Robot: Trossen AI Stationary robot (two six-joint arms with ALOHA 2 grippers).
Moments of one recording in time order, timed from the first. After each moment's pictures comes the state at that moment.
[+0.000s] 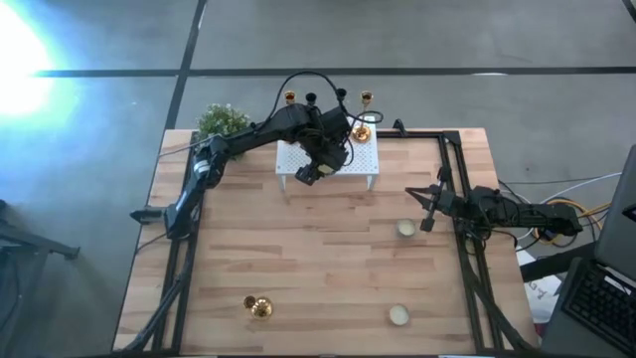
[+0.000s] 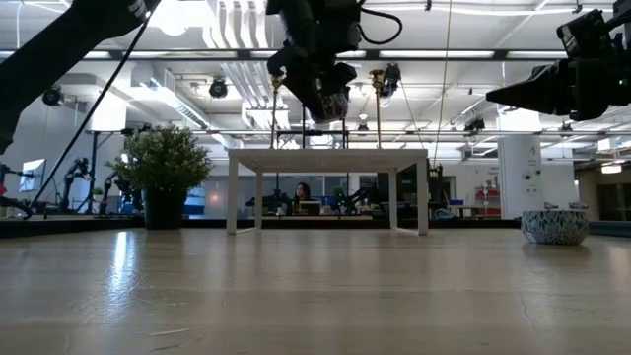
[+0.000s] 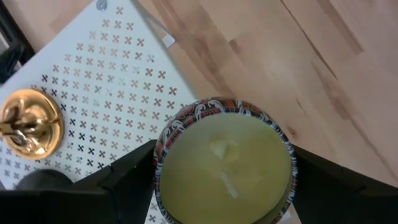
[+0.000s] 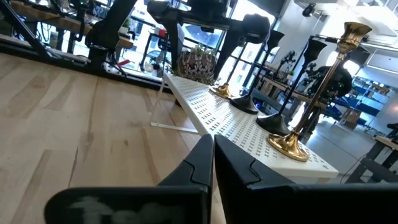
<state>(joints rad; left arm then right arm) 0.32 2.13 2.34 -1.36 0.08 0.94 -0.01 0.02 0.05 -0.03 0.34 -0.34</state>
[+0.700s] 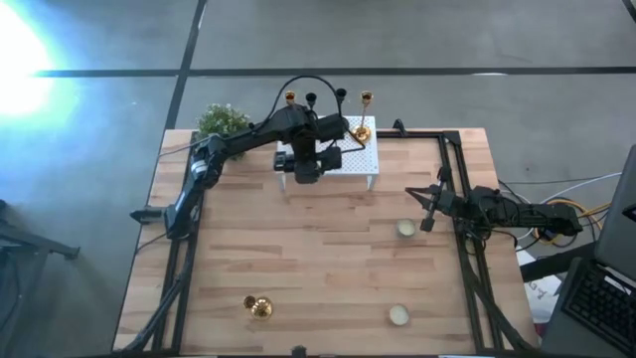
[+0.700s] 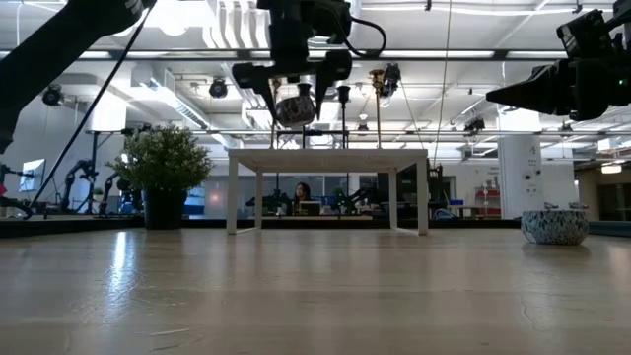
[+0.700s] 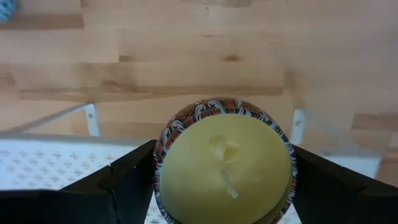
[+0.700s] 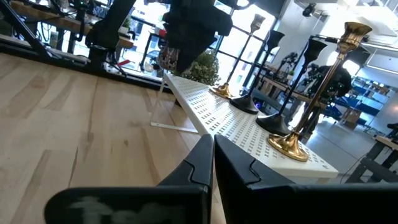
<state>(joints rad) 0.32 2.11 2.30 -1.56 0.06 1.90 -0.01 0.02 0.05 -0.03 0.34 -0.34</state>
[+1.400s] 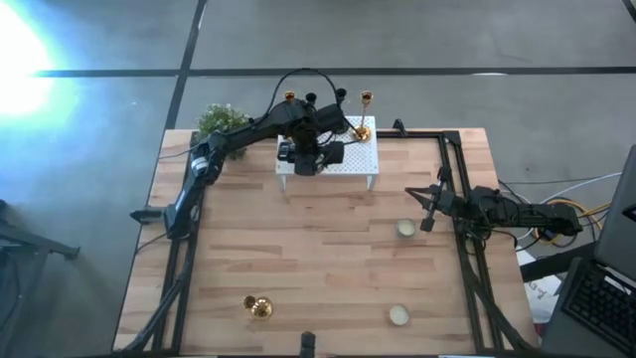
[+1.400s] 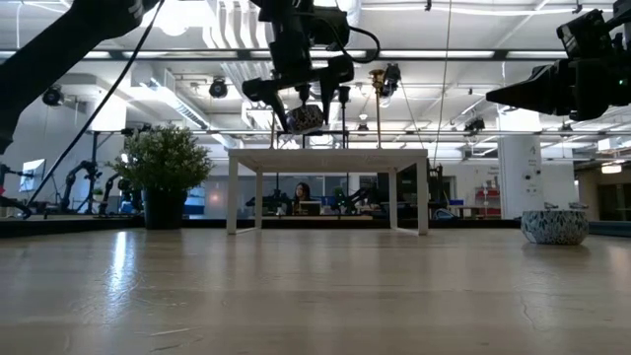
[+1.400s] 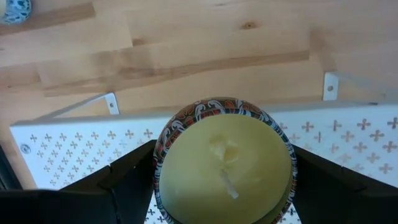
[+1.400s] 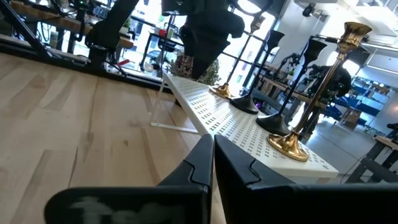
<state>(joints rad) 0.38 2.12 2.28 -1.46 0.07 2.07 -0.01 0.02 0.05 -0.03 0.34 -0.34</state>
